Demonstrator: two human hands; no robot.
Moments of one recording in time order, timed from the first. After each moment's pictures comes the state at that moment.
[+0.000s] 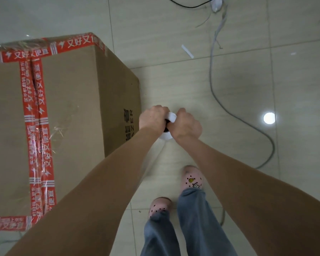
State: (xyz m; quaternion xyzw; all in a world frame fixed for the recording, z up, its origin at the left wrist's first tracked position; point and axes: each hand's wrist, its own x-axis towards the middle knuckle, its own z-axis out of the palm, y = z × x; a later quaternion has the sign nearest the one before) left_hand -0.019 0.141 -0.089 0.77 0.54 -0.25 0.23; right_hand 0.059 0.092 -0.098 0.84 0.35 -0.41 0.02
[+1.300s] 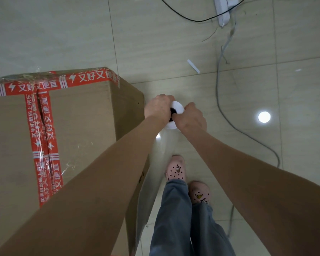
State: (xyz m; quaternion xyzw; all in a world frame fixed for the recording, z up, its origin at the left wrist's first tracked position) left_hand -0.011 0.272 -0.104 0.78 0.52 -0.21 0.27; right_hand 0.067 0.210 -0.113 0.85 0.23 -0.46 -0.04
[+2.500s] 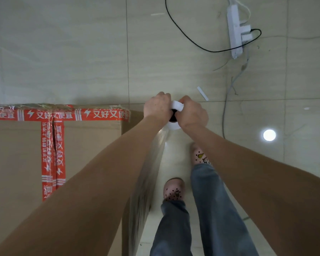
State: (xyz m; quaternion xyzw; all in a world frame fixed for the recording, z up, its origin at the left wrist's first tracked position) left_hand 0.007 0.382 -0.093 0.76 0.57 -0.20 0.23; right_hand 0.098 0.336 -0.095 0.82 0.40 -0.41 -0.01
